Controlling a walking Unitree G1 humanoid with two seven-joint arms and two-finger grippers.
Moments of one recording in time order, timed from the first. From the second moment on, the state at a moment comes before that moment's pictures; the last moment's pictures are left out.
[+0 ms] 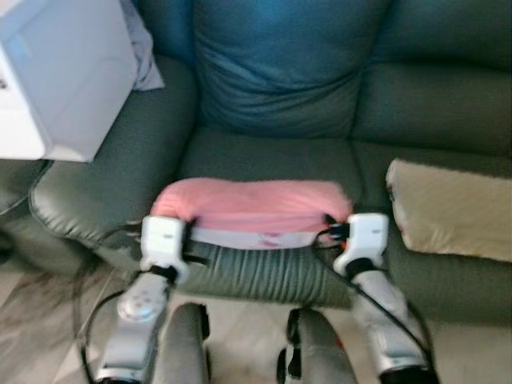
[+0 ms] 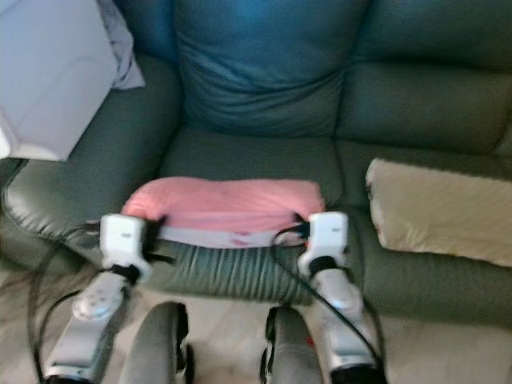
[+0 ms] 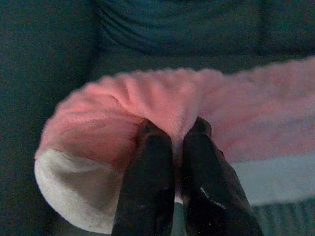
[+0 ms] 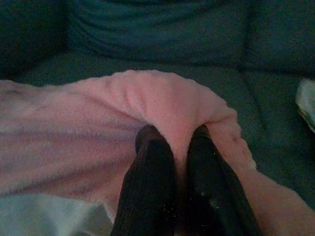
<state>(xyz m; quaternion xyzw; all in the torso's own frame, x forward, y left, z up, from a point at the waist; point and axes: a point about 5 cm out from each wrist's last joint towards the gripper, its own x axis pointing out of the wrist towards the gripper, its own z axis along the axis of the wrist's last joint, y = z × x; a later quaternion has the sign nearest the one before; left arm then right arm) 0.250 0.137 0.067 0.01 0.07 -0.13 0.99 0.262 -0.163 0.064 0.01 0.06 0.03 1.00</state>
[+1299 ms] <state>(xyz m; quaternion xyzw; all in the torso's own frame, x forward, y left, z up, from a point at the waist) 0.348 0.130 0.117 0.07 -0.02 -0.03 1.00 0.351 -0.185 0.133 -0.06 0.01 0.10 0.99</state>
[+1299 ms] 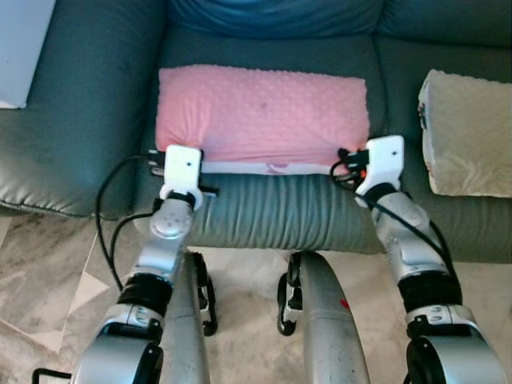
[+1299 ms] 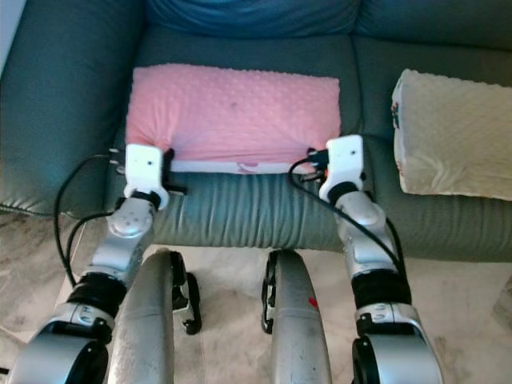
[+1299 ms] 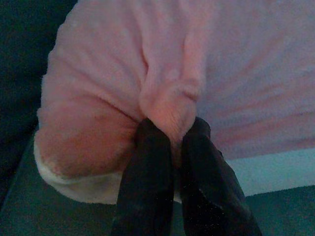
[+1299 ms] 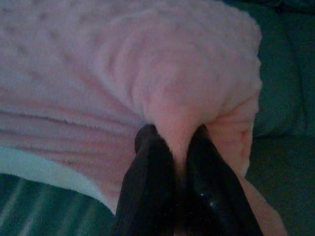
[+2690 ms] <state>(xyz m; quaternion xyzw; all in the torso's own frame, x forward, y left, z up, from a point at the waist) 0.320 0.155 0.113 0.07 -0.02 0.01 1.00 0.343 -0.194 0.119 -0.03 -0.01 0.04 1.00</state>
